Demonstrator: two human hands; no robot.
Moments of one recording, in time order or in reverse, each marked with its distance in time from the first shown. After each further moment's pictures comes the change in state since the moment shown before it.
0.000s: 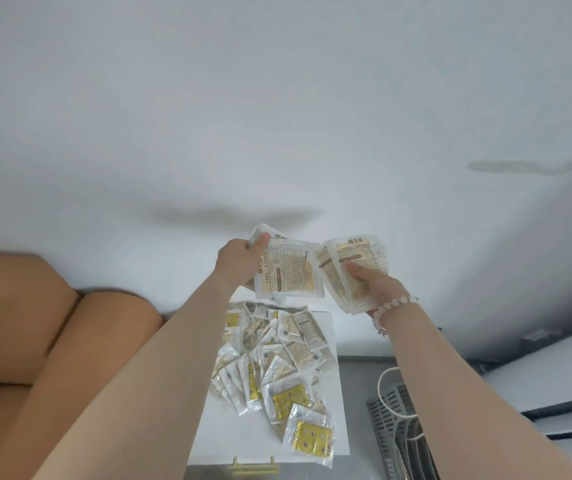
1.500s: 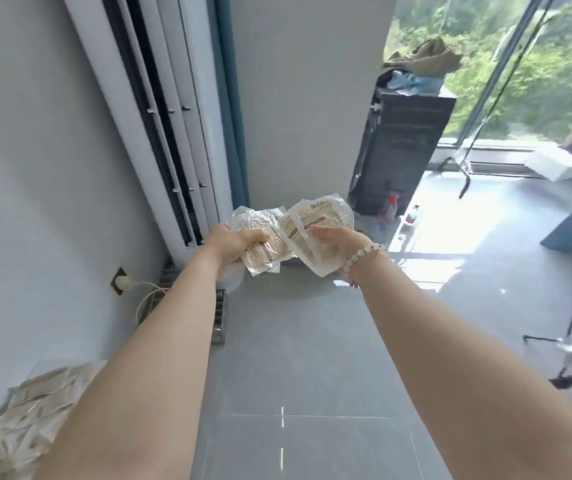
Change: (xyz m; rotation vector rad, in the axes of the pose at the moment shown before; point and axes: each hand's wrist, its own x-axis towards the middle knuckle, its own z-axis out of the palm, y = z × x) left_hand -0.435 0.033 0.145 0.124 -1.424 0.460; right_hand -0.493 0.292 -0.123 0.885 1.106 -0.091
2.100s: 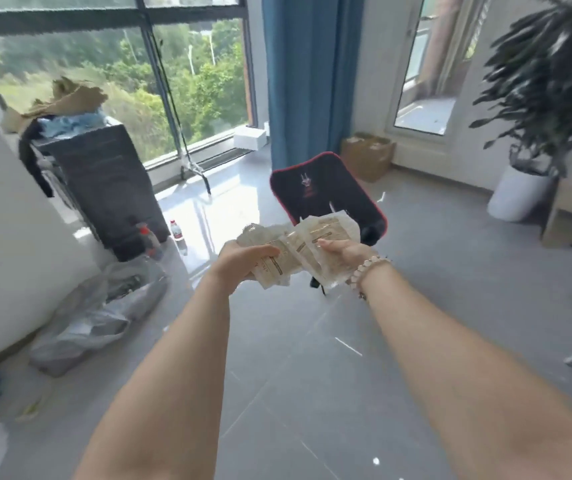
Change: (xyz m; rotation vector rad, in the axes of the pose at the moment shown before) left_hand -0.212 0.000 0.526 0.325 -0.790 0.098; right_hand -0.277 0.105 -0.502 0.445 0.580 -0.163
